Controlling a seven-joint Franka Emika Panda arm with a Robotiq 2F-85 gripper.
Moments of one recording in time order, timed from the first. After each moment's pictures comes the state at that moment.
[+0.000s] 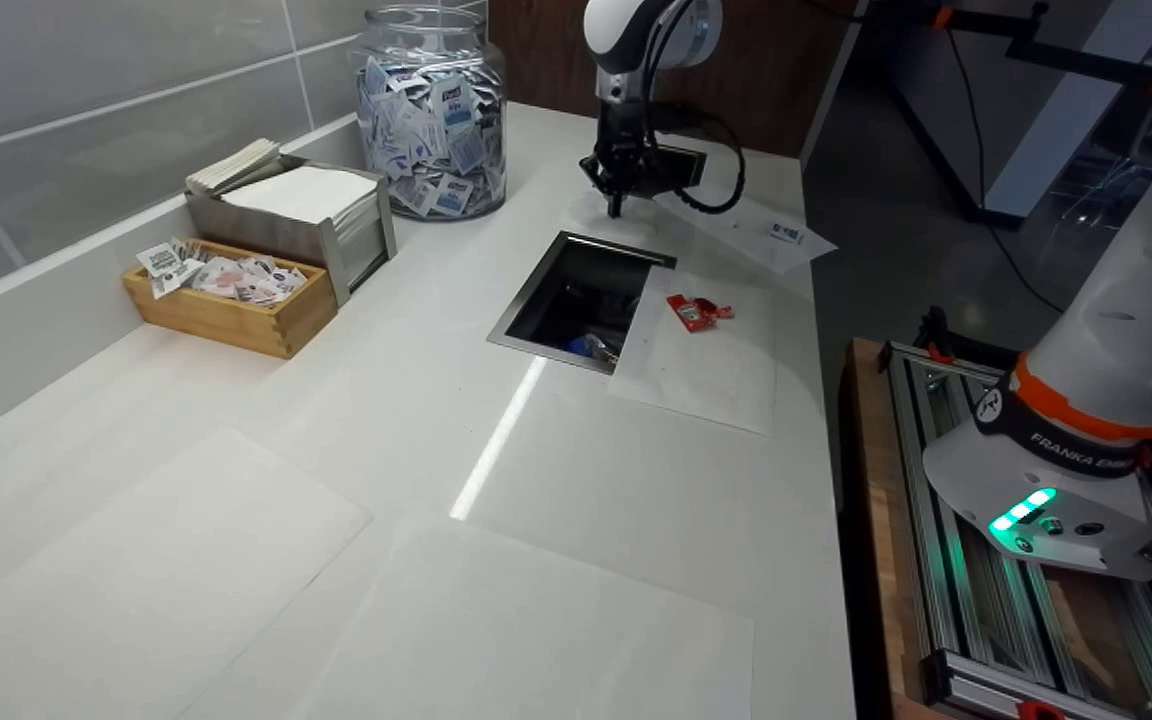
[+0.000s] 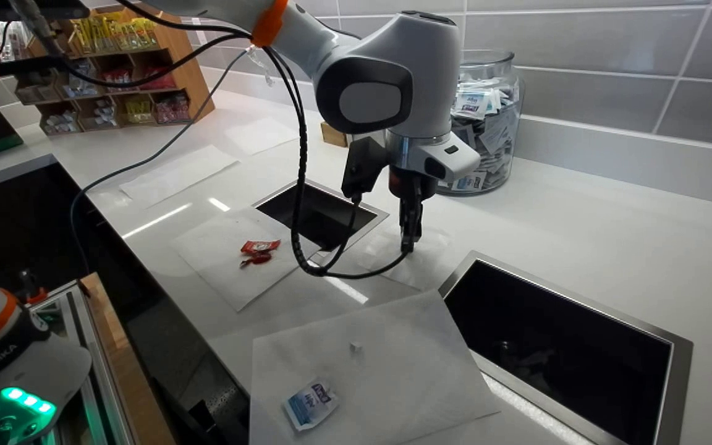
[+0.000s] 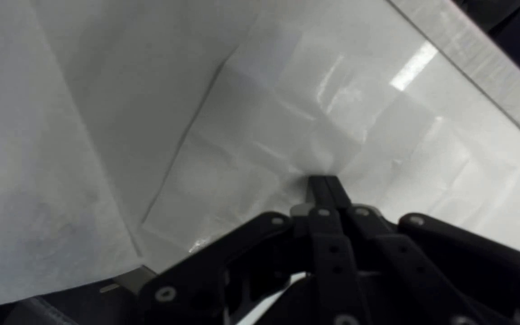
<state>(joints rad) -0.29 0.52 -0.23 -1.81 0.17 2.24 0.22</state>
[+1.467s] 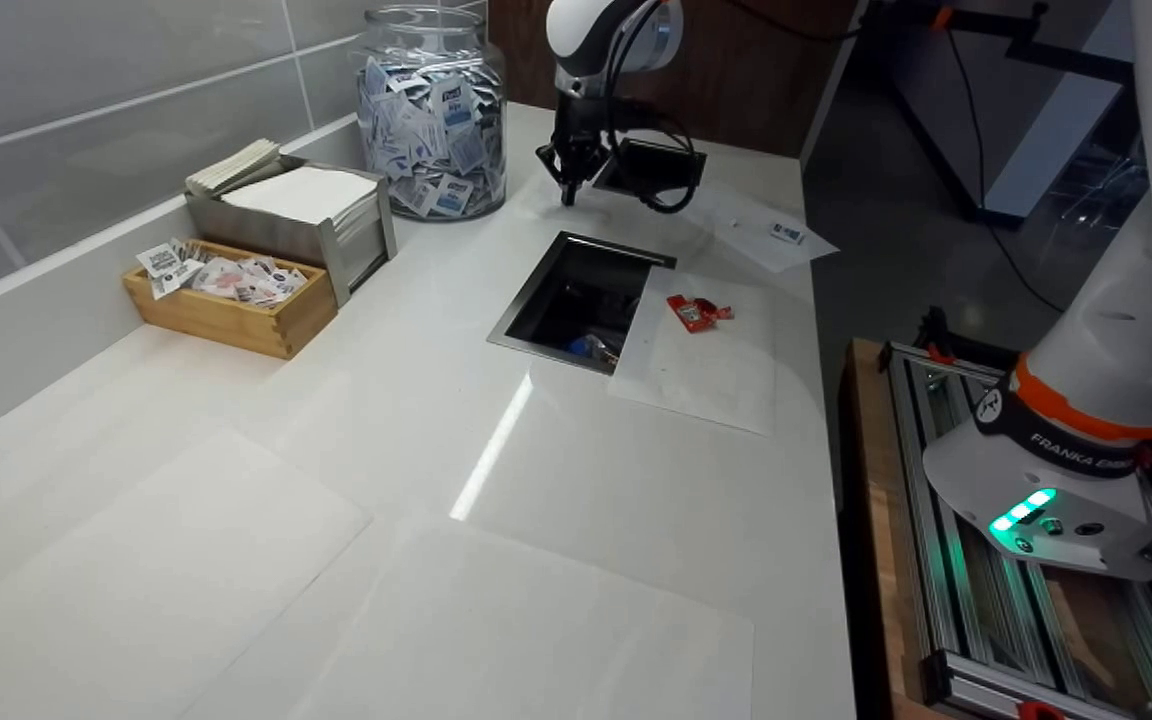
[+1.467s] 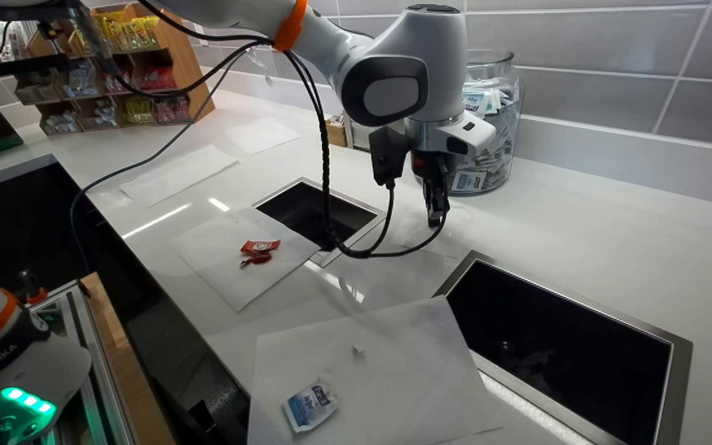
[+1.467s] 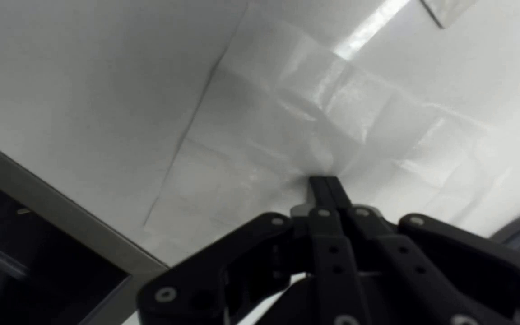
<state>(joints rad) -0.29 0.63 -0.17 -1.65 0.17 2.33 0.18</state>
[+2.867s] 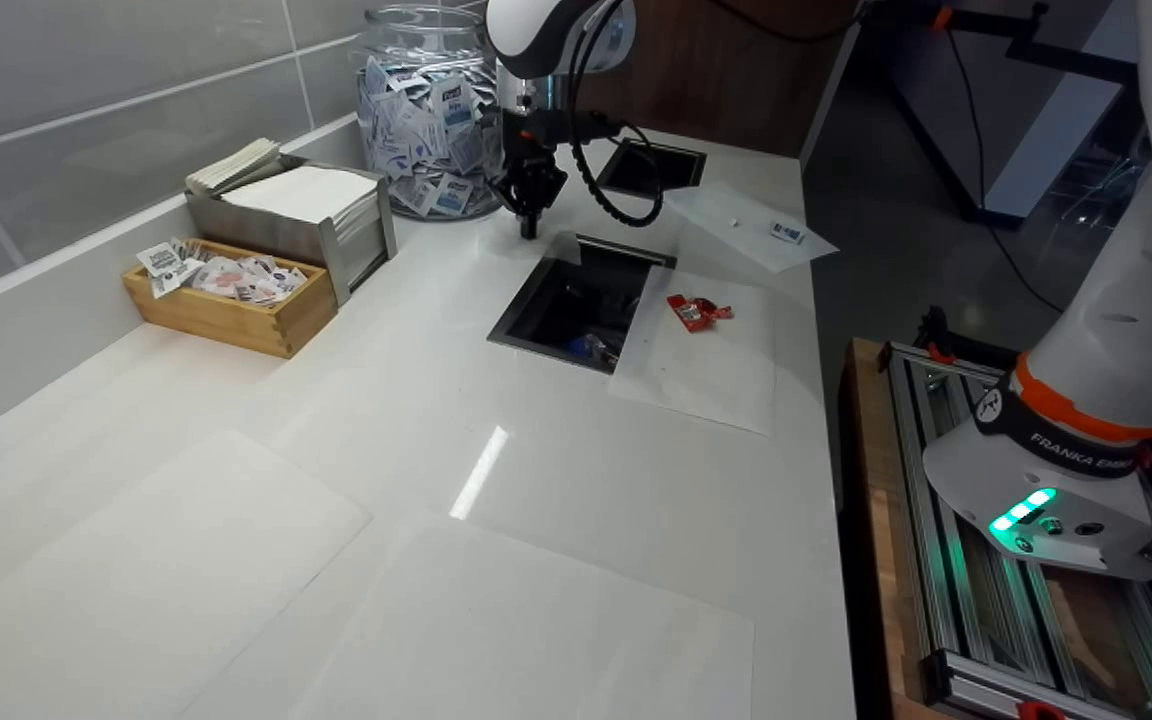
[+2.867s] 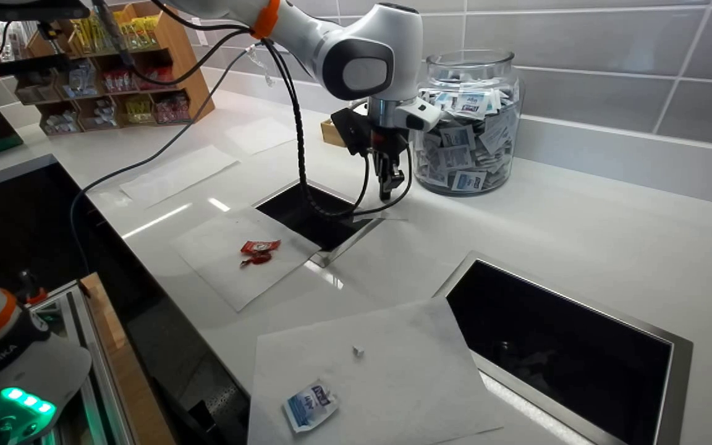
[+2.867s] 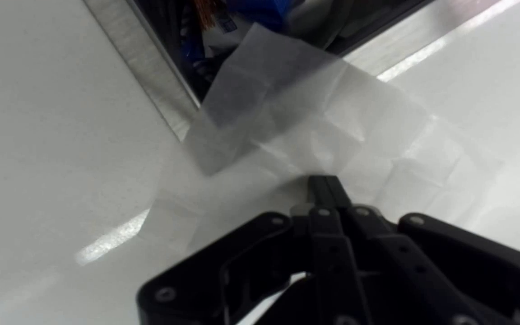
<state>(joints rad) -0.18 0.62 -0.10 -1.63 0.16 2.16 0.11</state>
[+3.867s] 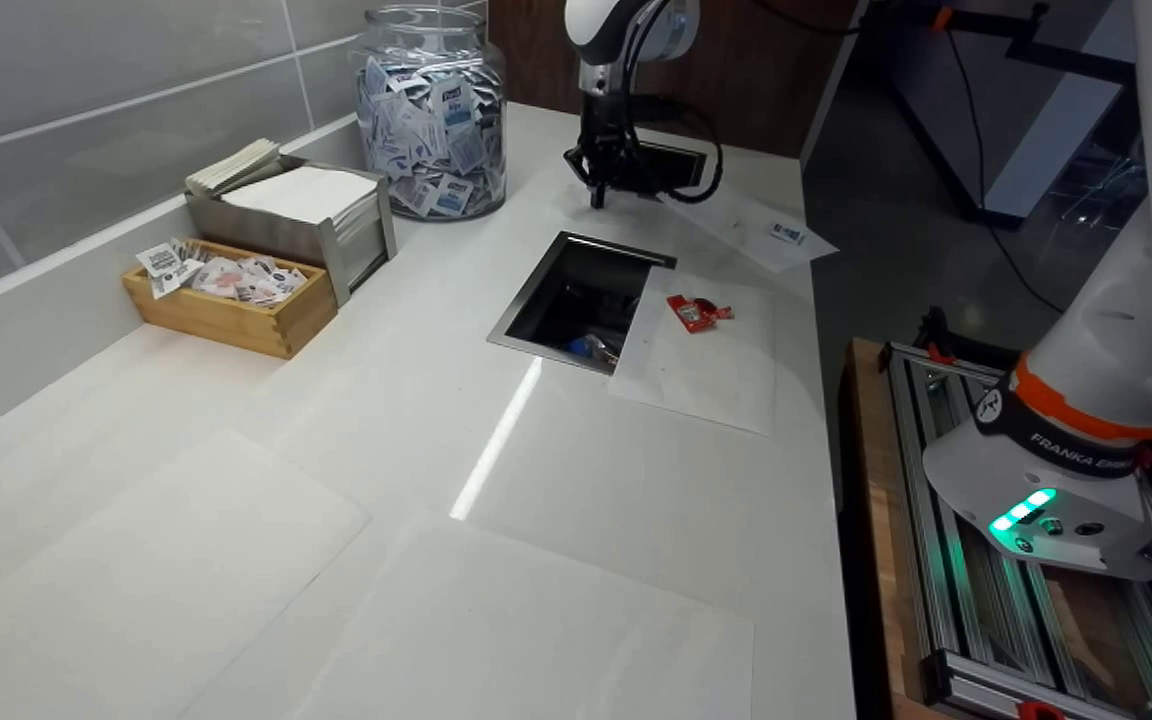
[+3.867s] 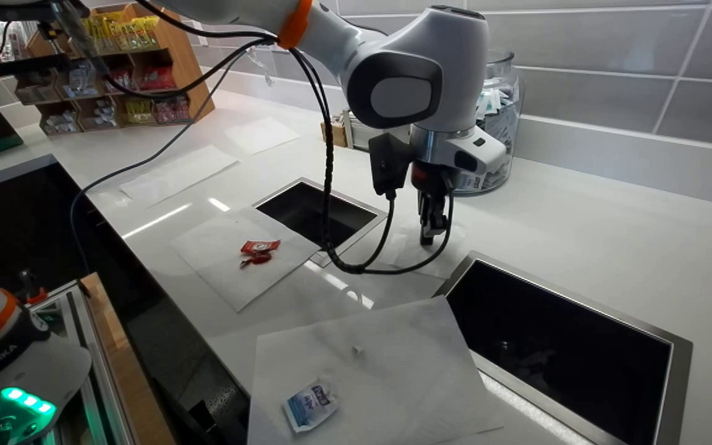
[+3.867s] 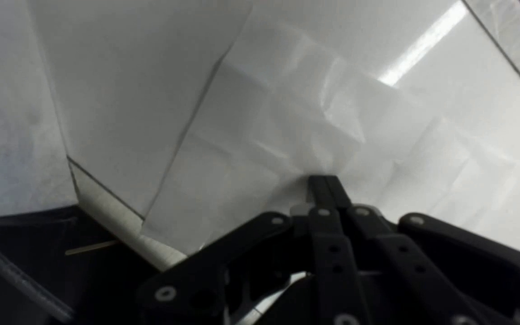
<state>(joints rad) -0.33 0.62 -0.20 -1.64 0.17 2.18 0.13</state>
